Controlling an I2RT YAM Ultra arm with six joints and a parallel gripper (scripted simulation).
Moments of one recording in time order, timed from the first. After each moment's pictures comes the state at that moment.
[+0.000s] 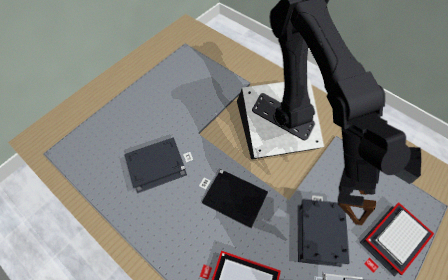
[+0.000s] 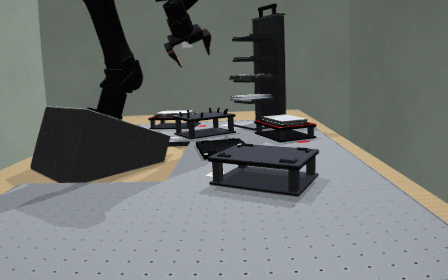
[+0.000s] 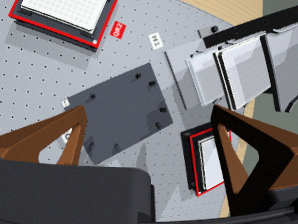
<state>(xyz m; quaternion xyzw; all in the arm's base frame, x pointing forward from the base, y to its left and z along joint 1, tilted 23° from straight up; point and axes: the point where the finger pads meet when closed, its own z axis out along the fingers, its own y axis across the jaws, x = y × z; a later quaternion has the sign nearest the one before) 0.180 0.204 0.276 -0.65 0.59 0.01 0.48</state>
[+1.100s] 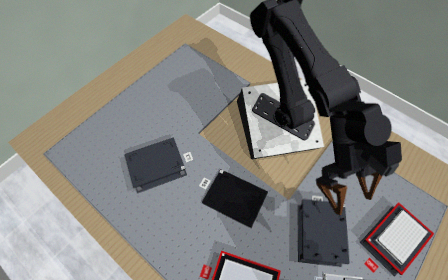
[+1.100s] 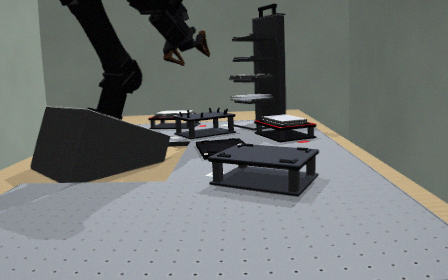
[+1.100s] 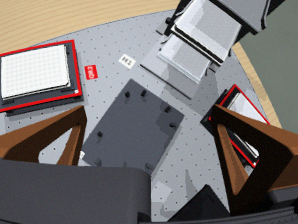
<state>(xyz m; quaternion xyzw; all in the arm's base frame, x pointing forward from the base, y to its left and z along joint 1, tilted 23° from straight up) 0.183 0.188 0.272 -0.40 0.69 0.11 0.59</state>
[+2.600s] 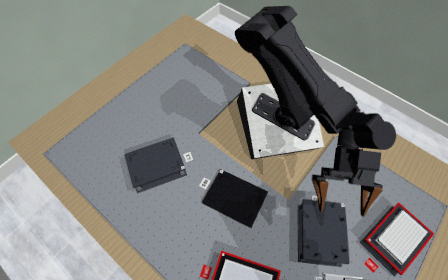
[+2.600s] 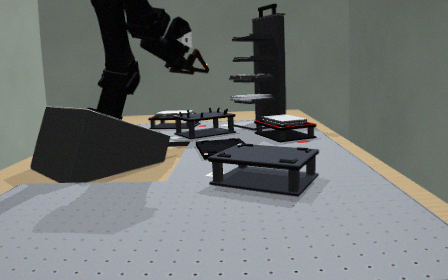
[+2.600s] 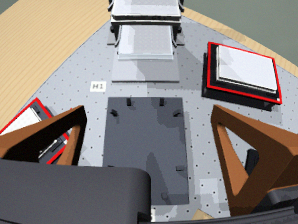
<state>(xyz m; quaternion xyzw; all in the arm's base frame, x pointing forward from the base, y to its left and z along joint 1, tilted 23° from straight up) 0.204 0.188 0.236 -0.11 0.75 0.16 0.63</state>
